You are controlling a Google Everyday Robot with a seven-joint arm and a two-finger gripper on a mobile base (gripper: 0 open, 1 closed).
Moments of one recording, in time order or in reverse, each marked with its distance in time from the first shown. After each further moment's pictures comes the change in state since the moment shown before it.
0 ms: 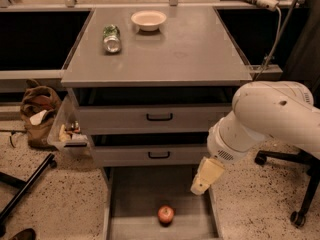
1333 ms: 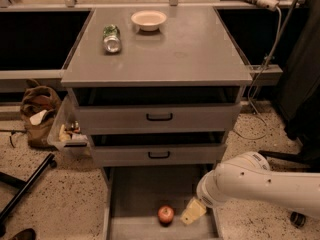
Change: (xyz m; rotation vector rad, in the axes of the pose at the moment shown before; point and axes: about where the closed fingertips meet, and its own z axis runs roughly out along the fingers) arm 0.071 0.035 0.183 -0.001 0.004 0.237
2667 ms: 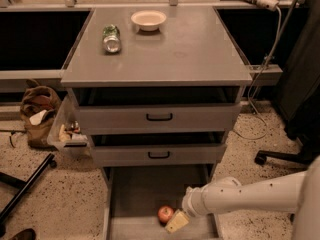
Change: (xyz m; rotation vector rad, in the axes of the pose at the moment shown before) arm 0.005 0.012 0.149 -0.105 -0.141 -0.010
